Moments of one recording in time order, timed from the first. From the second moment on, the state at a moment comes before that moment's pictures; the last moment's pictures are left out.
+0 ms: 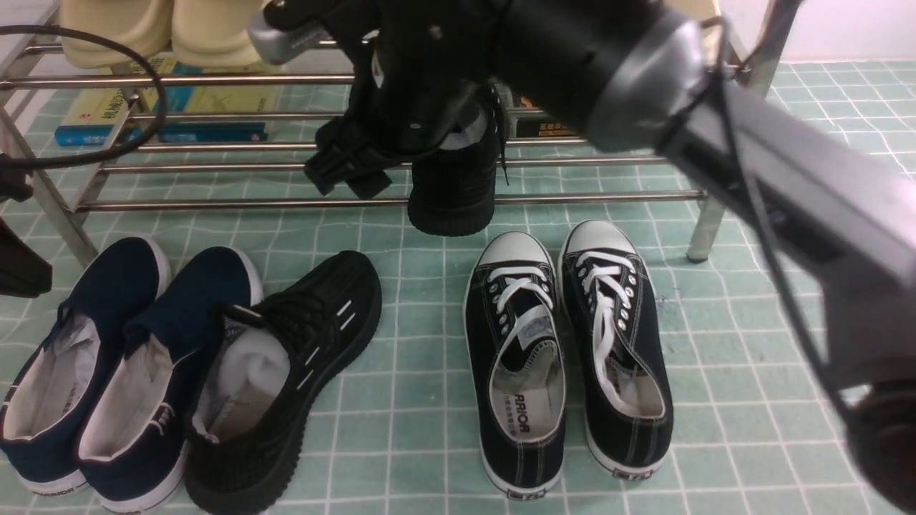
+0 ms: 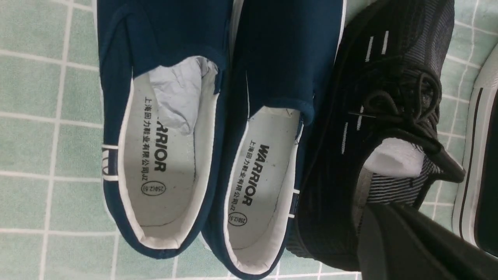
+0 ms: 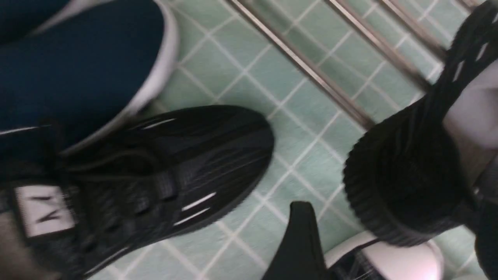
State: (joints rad) right arm 0.85 2.25 -2.44 -0.24 1.19 0.12; left arm 0.38 1.41 -1.24 -0.43 1.23 0.26
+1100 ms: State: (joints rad) right arm 0.68 2.38 -2.47 -0.10 1.16 -0.07; left arm 0.38 1.41 -1.24 -0.43 1.23 0.26
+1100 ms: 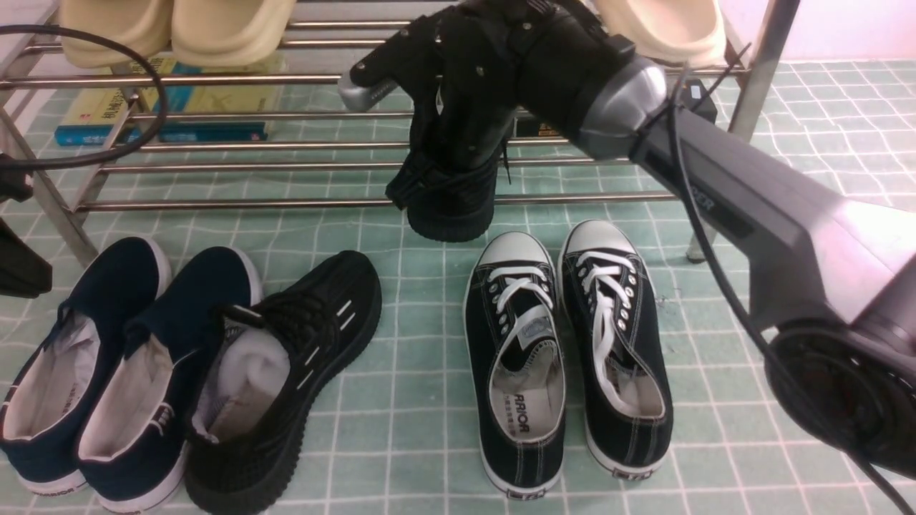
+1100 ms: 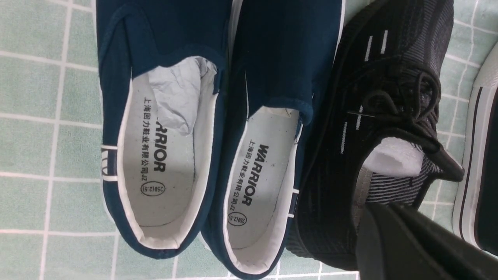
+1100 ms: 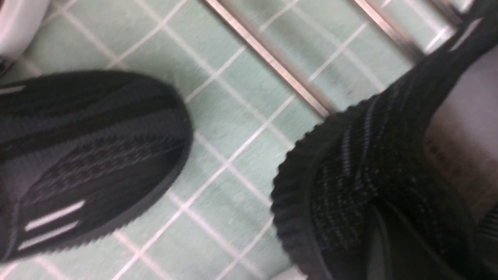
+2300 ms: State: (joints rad) right arm 0.98 2.13 -2.11 0.05 1.26 -0.19; left arm 0.38 1.41 -1.24 -0.43 1.23 0.26
